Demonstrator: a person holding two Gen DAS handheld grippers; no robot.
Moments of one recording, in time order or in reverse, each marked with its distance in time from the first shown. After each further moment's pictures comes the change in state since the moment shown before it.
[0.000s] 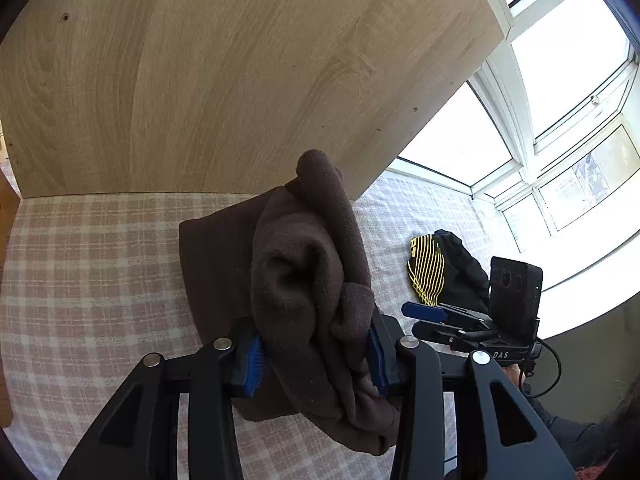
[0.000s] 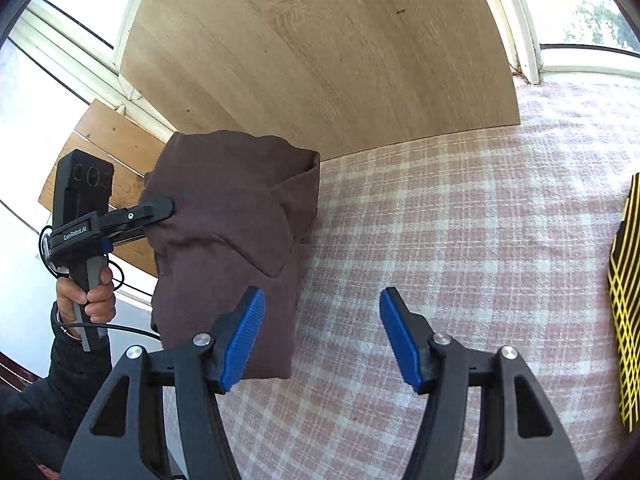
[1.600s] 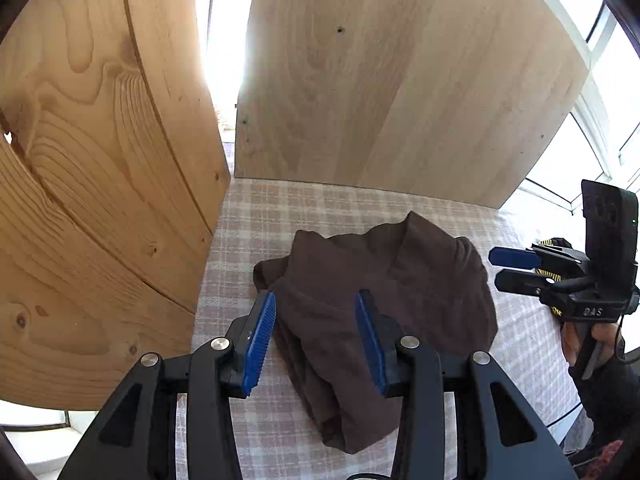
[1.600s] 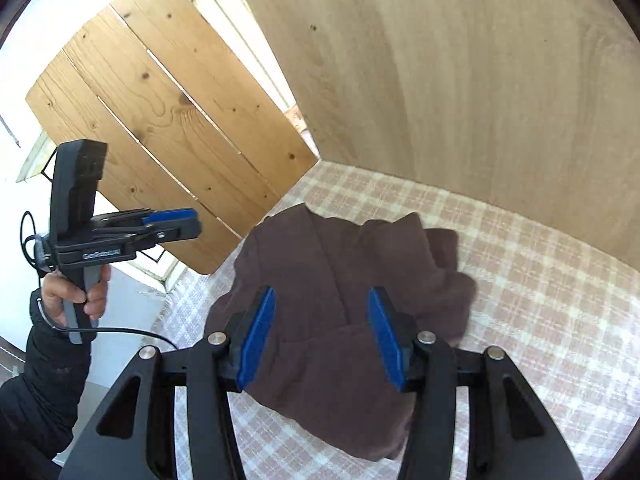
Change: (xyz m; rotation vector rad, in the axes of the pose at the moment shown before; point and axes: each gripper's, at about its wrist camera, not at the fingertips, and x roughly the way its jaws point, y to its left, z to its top) left arm -0.093 0.114 -0.045 -0.006 -0.097 0.371; right arm 0.092 0.199 0.016 -0.392 0.108 -0.100
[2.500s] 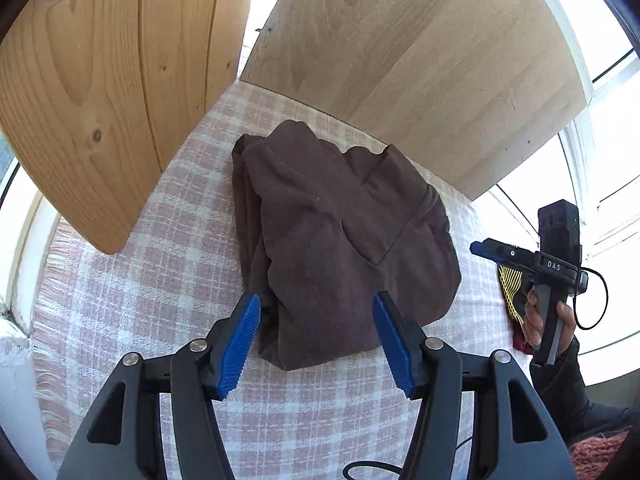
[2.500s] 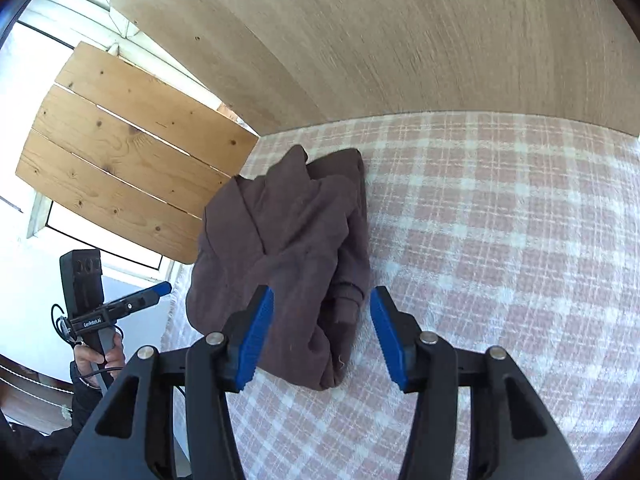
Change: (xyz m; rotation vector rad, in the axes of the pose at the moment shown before) left arm 0.028 0.011 -0.103 -0.293 0.094 -0.109; right arm 0.017 -0.096 -0.059 0.264 0.147 0.096
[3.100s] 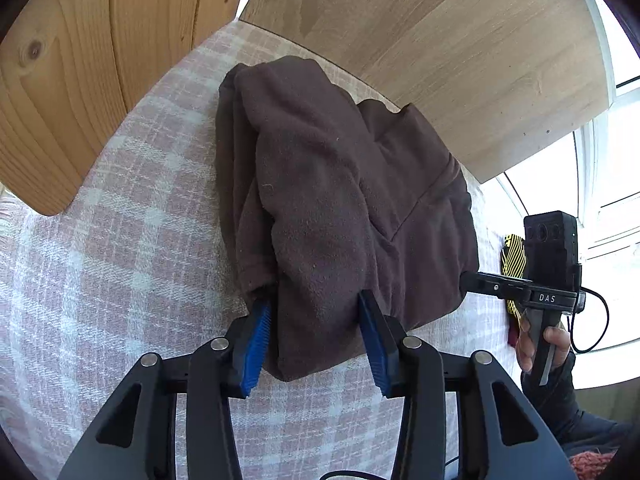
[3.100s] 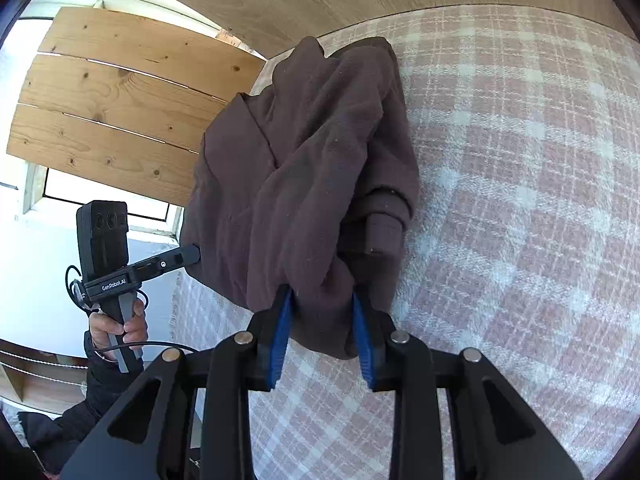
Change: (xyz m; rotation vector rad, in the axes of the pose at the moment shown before) left arm 0.036 0.001 -0.003 -0.036 0.089 -0.077; right arm 0.048 0.002 -0.020 0.074 0.157 0.170
